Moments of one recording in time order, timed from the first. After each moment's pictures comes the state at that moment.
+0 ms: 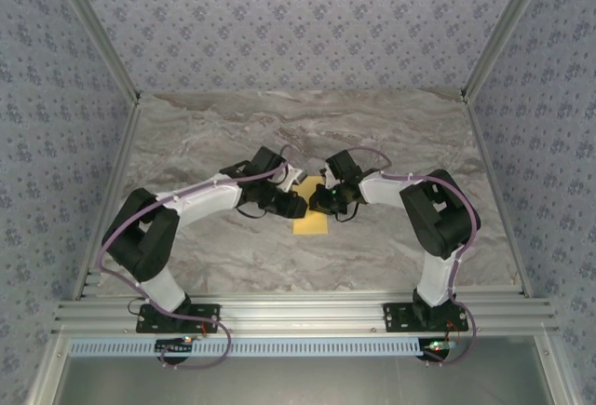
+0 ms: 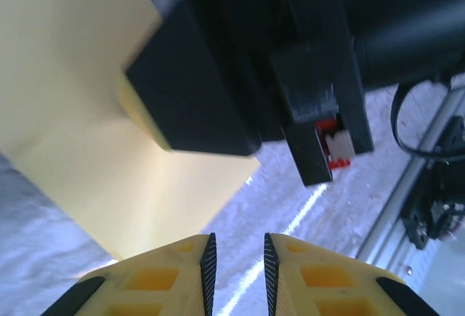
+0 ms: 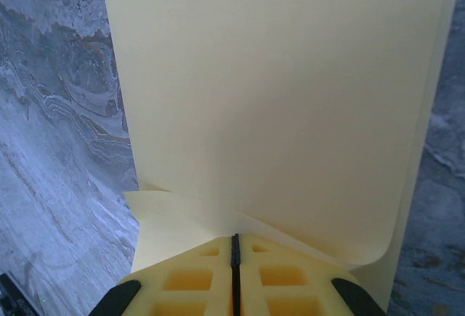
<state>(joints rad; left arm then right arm) -0.69 1.67 1.02 -0.38 0.57 -0.34 0.55 1.85 0.99 -0.22 -0.46 0.66</state>
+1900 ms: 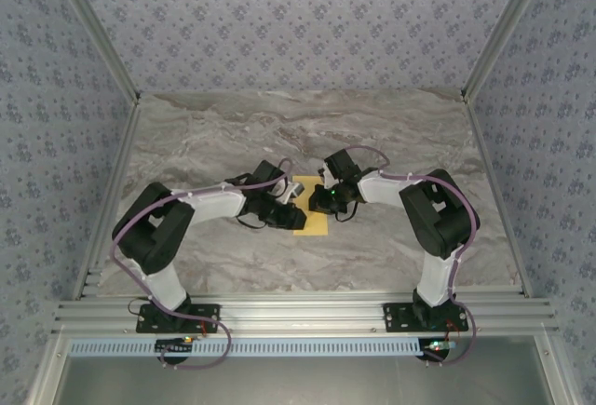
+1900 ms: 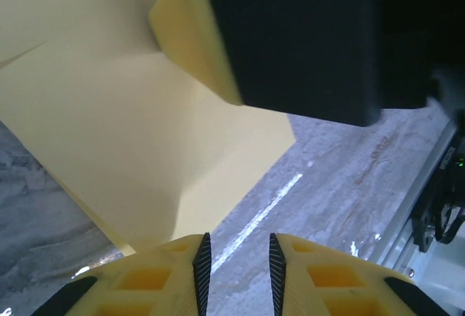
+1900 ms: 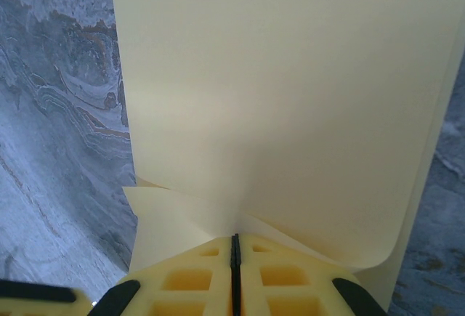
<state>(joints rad) -0.69 1.75 0.93 -0.27 0.61 -0.43 0.55 1.85 1.01 -0.26 -0.44 0.60</state>
